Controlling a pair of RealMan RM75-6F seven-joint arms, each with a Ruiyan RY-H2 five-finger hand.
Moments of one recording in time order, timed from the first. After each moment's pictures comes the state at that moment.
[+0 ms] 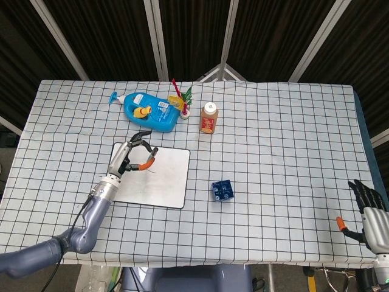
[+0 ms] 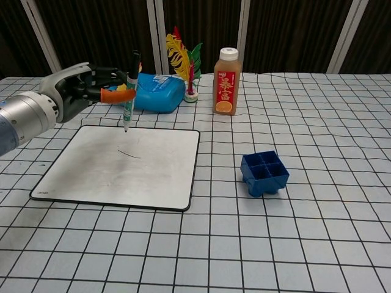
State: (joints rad) left arm -0.63 -1.68 -0.38 -1.35 1.20 0.90 -0.67; right arm 0.04 -1.03 0.05 -1.67 -1.43 1.40 0.19
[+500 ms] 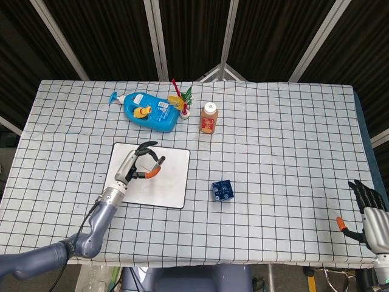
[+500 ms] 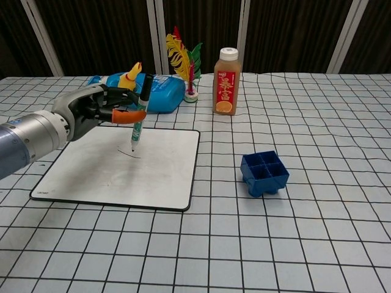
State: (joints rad) left arm -0.65 -1.73 -0.34 -1.33 1.14 0.87 -0.59; right arm 0.04 -1.03 0.05 -1.67 -1.42 1.39 0.20
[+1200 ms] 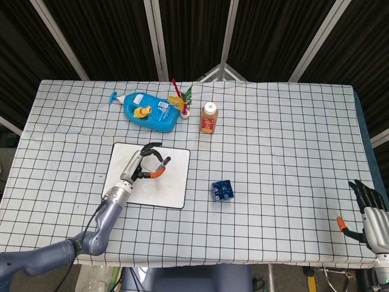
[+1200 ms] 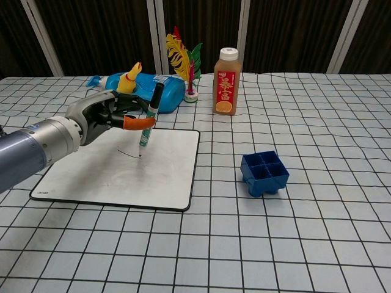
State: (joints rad) left arm -0.68 -1.79 -0.35 -1.26 1.12 0.85 -0.57; right arm 0.04 -1.03 0.05 -1.67 -1.42 1.39 0.20
